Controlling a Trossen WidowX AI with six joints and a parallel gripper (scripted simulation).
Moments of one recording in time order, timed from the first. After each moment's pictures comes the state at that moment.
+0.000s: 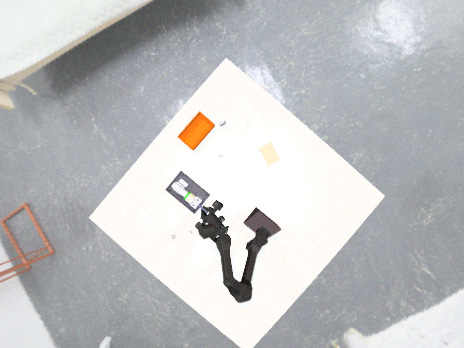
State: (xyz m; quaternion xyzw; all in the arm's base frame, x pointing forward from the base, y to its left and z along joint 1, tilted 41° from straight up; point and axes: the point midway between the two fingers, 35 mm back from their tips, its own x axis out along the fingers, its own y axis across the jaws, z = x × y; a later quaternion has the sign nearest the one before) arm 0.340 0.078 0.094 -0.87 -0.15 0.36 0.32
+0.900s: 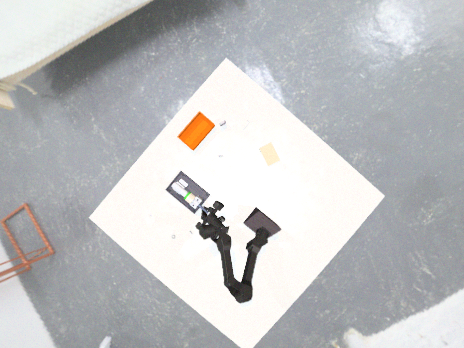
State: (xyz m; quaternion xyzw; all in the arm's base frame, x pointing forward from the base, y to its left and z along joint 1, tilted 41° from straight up) arm 0.337 0.078 0.094 -0.87 -0.15 0.36 0.32
